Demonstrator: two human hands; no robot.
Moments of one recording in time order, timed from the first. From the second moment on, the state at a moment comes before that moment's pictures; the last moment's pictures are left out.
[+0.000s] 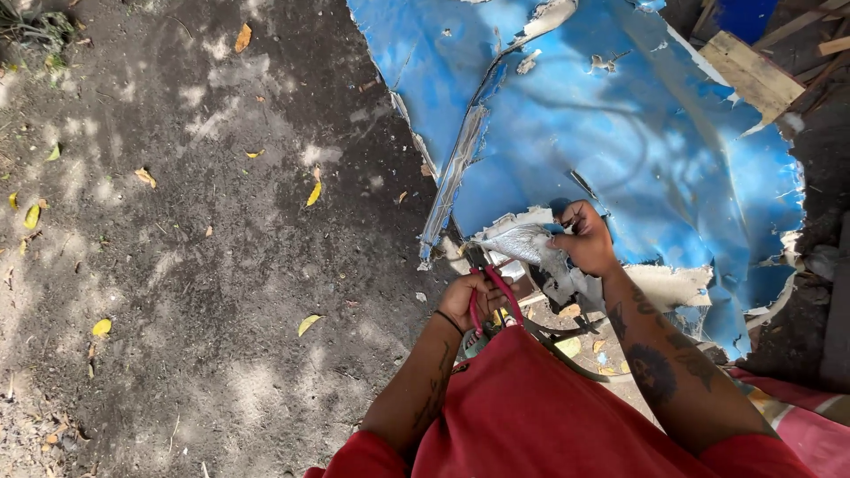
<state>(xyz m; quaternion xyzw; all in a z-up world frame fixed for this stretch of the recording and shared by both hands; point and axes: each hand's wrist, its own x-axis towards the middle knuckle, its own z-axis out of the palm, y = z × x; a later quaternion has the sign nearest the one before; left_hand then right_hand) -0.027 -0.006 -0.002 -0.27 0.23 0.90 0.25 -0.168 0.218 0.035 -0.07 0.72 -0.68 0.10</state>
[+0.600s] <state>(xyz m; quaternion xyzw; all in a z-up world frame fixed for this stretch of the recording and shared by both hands) 0.021 -0.017 0.005 -0.17 0.83 0.43 0.31 -0.175 0.218 0.027 -0.09 0.73 -0.67 0.09</state>
